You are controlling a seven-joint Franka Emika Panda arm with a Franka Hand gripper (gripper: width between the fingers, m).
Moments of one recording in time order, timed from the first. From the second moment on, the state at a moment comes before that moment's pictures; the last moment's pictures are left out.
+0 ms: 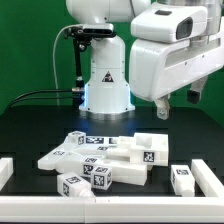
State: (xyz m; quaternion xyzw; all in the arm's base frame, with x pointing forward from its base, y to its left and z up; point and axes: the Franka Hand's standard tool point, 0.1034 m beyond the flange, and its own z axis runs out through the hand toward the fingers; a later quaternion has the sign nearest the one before) arm 0.573 0.085 0.149 -0.93 -0.37 0.08 0.05
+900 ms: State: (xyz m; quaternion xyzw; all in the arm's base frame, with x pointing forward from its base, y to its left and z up) arm 0.584 0.096 0.129 -0.96 -0.27 -0.02 0.03
